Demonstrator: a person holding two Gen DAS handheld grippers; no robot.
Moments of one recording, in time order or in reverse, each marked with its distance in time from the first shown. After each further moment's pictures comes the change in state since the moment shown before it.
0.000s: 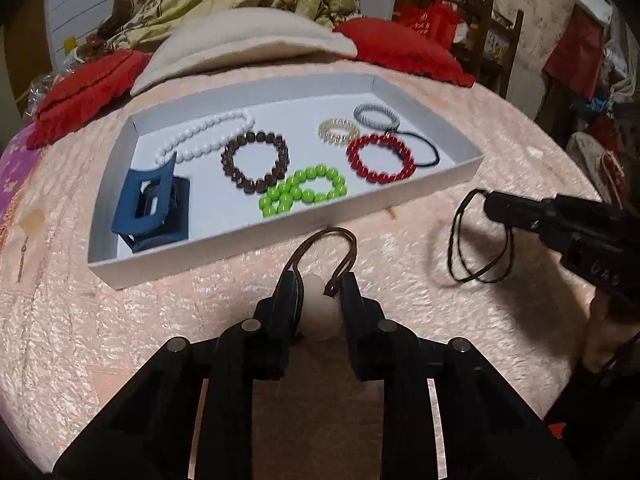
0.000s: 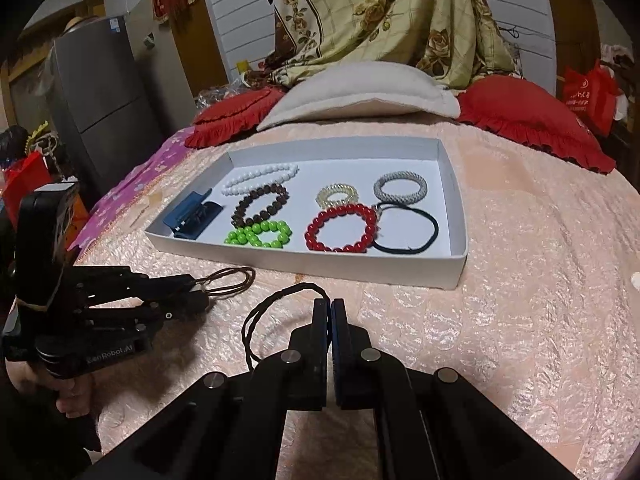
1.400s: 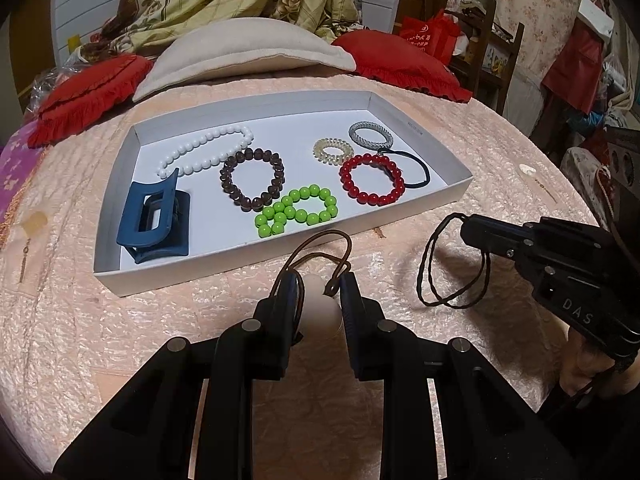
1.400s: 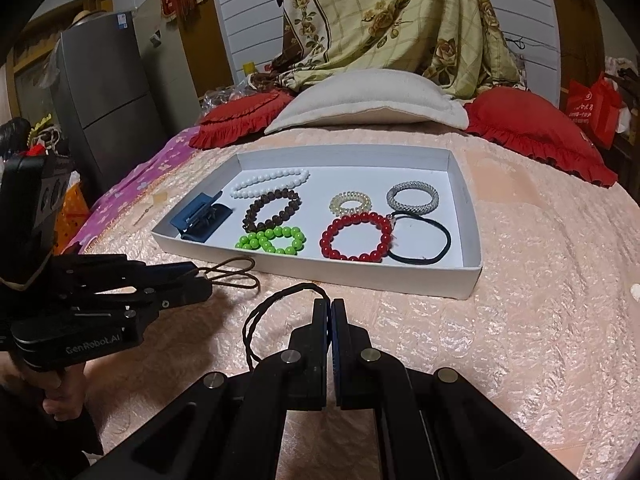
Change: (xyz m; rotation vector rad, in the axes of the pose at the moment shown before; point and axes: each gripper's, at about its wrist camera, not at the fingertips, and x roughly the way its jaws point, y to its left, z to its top) left arm -0.010 -0.002 0.007 -0.028 -0.021 -0.016; right arm 0.002 0.015 0.002 -0.029 -0.017 -0.013
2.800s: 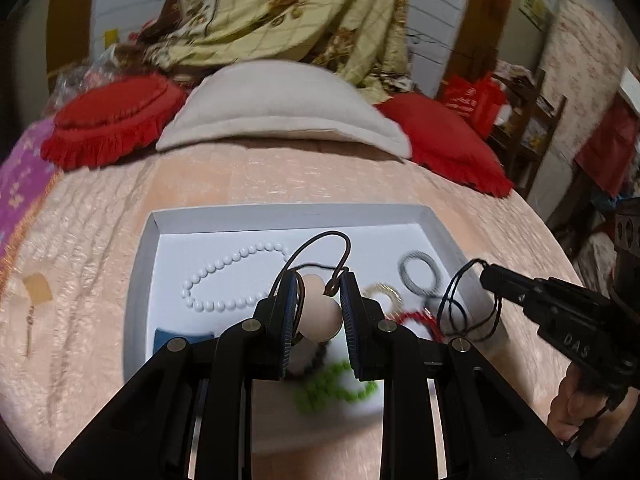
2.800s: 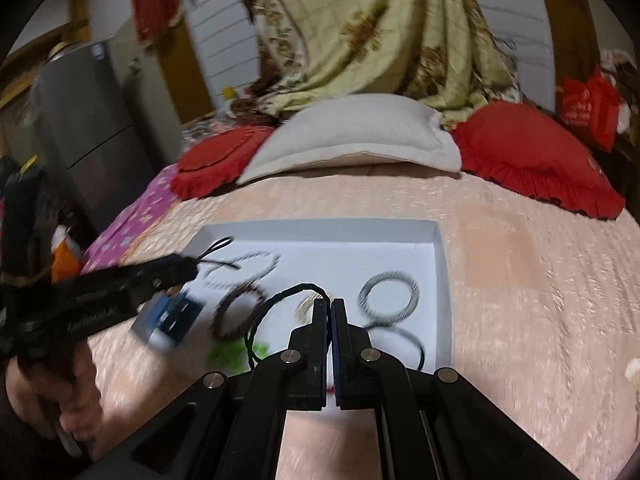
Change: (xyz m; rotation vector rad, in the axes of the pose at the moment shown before) left arm 0.031 0.056 0.114 -0.206 -0.110 0.039; right arm 0.036 -0.047 0.107 0.093 -0.014 0.004
